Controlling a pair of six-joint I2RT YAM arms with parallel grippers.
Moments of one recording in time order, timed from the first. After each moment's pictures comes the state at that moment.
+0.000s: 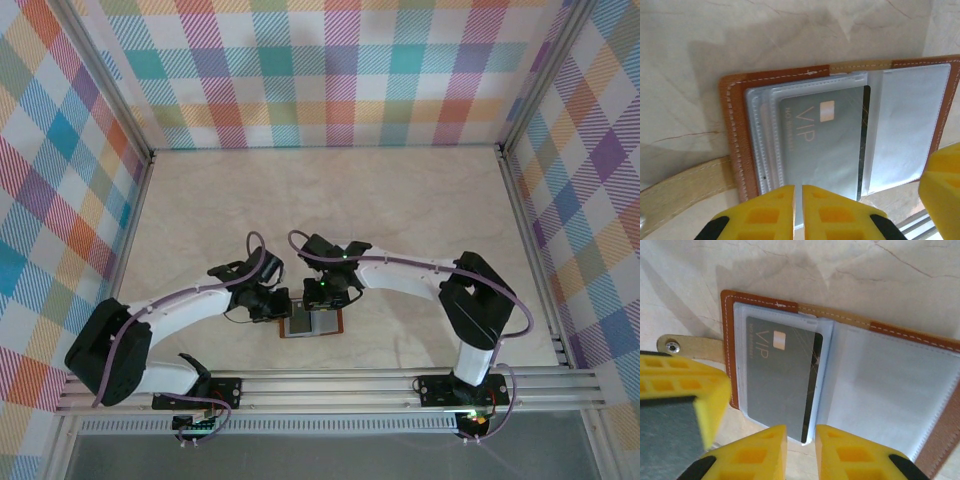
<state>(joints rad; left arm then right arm) -0.65 1.34 0.68 -0.55 0.30 -0.74 0.97 1.77 1.21 -0.67 -0.27 0.81</state>
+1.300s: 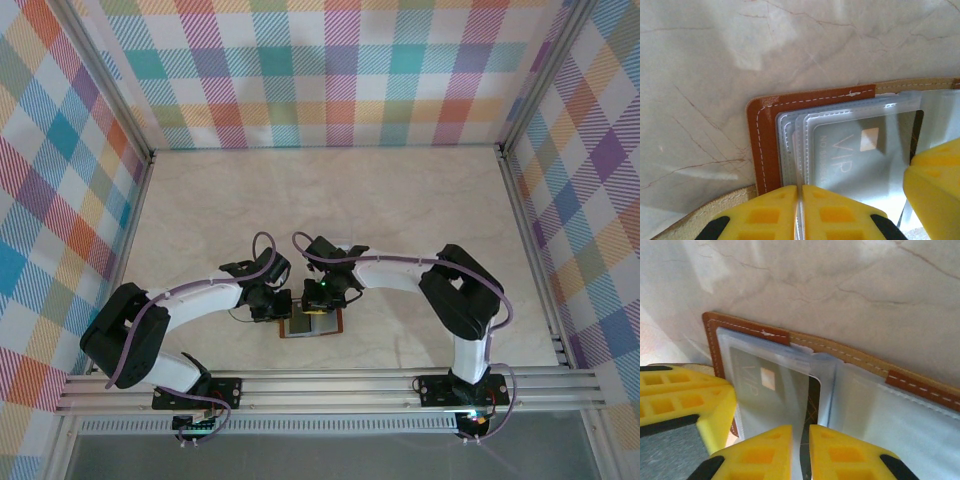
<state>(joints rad) -0.66 1.44 0.70 -0.55 0.21 -0.73 0.92 1.87 1.14 -0.49 -0.40 0.86</state>
